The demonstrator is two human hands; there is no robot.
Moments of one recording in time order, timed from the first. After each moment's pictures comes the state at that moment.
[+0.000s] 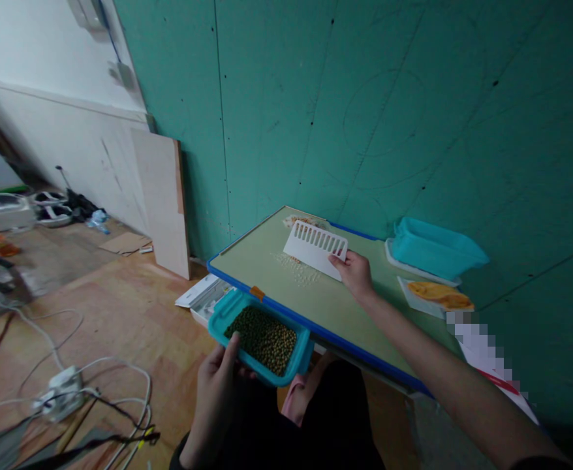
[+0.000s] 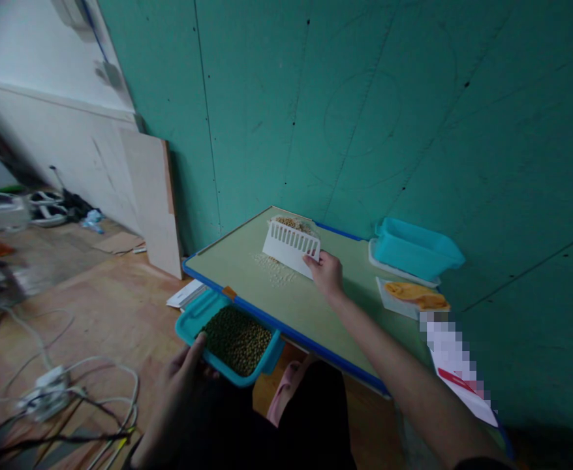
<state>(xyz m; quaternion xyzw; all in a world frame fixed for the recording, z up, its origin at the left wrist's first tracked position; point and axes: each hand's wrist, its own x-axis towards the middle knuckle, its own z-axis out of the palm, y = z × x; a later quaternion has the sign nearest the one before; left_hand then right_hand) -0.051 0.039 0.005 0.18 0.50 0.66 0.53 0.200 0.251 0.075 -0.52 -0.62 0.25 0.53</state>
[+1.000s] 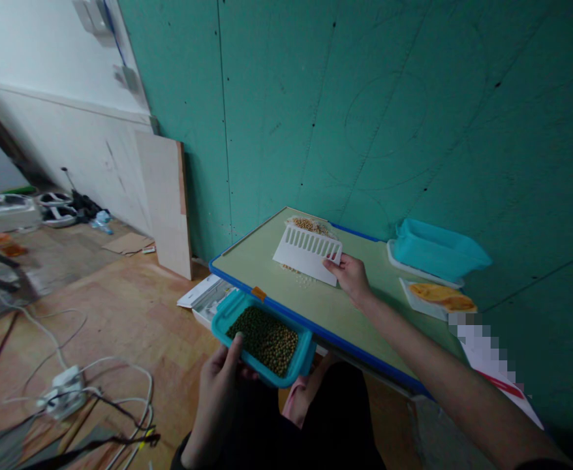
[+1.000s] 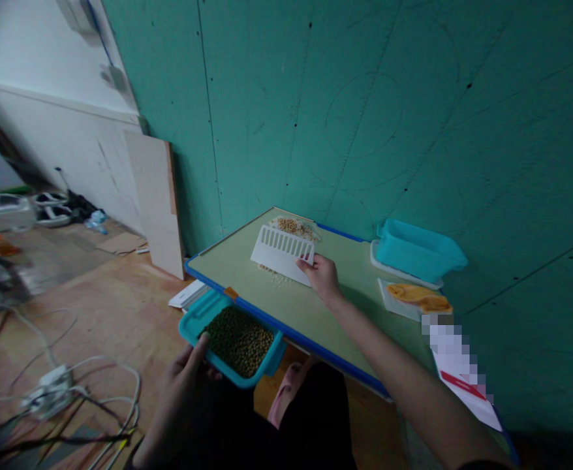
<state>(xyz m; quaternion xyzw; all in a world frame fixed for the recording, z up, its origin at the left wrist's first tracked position) -0.050 0.039 0.008 0.17 0.50 0.66 0.54 0.177 0.230 0.094 -0.50 -0.57 0.37 0.53</state>
